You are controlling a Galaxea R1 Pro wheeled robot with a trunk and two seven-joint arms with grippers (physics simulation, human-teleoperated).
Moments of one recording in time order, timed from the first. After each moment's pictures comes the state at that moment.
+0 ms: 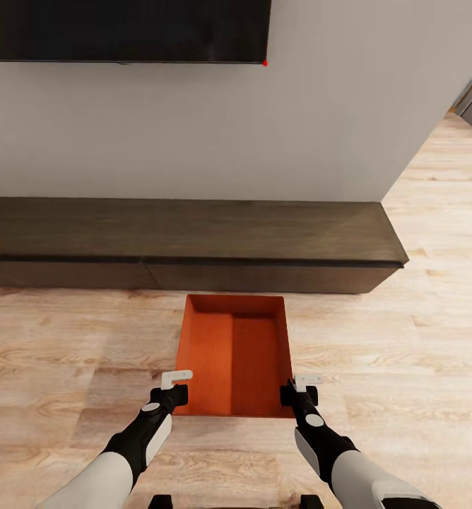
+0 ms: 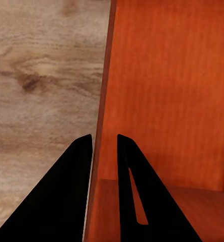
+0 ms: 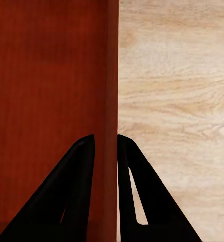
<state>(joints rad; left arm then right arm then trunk) -0.64 -0.10 -0.01 -0.42 0.06 0.03 0.12 -0.69 0.13 -0.06 -0.22 0.15 -0.29 -0.17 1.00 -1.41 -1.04</state>
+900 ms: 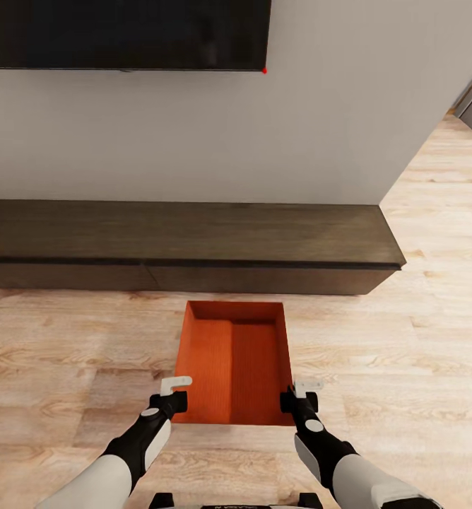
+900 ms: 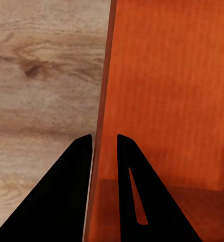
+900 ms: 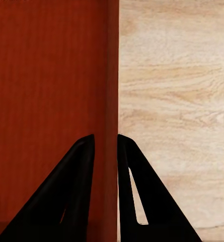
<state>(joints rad) -0.64 -0.10 -0.01 -0.37 0.07 0.03 0.12 -0.68 0.12 0.06 -0.19 0.03 -0.28 -0.19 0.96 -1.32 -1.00</state>
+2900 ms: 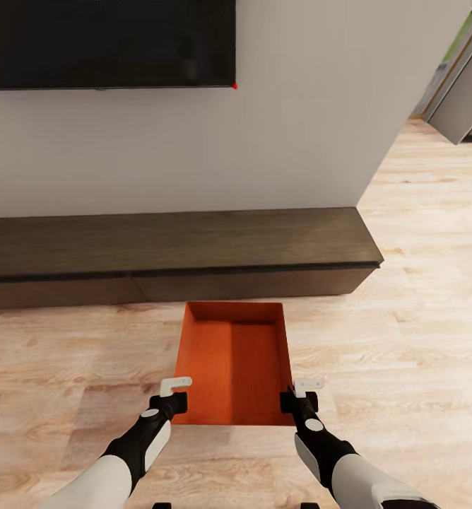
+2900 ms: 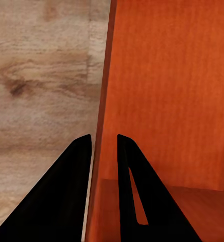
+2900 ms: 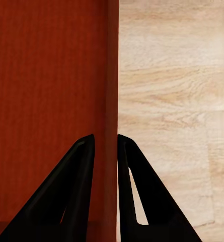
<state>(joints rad) -0.64 -0.10 -0.01 -0.36 0.08 0.02 0.12 -0.68 0.13 -0.05 -0.19 0.14 -0.27 -0.18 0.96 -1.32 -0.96</state>
